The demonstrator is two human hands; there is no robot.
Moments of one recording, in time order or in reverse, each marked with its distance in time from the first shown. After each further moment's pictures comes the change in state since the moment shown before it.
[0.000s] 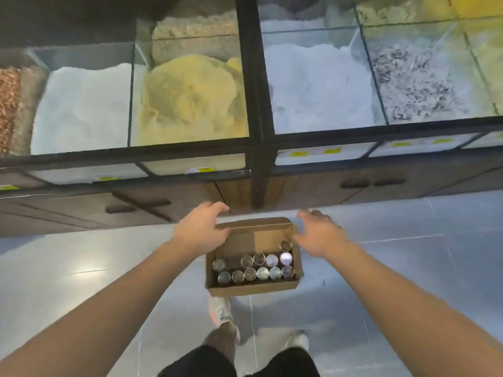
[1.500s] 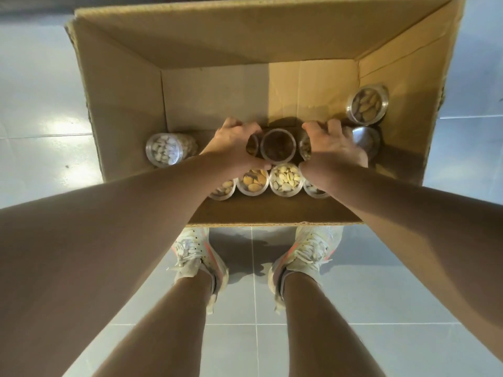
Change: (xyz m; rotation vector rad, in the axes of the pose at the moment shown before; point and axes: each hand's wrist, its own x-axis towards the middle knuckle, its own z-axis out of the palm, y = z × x) left_hand 0.334 -0.185 0.611 -0.247 -0.320 -0.088; right_hand 0.402 0.111 0.534 -0.133 -0.145 0.060
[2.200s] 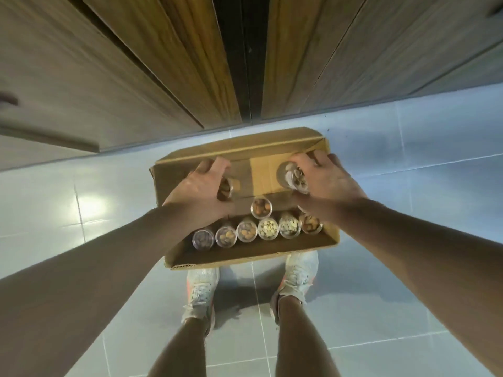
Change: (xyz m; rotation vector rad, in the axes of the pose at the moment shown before) left_hand -0.145 0.099 -0.173 0.220 0.122 0.162; right_hand -0.134 0.021 -0.192 0.215 0.209 -0.243
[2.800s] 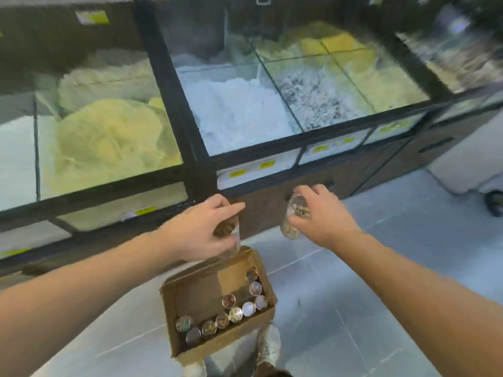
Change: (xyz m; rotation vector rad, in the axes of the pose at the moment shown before) left_hand -0.274 0.239 -0.341 0.281 0.138 0.683; right_hand -0.319 -0.134 -0.373 0.029 0.474 0.239
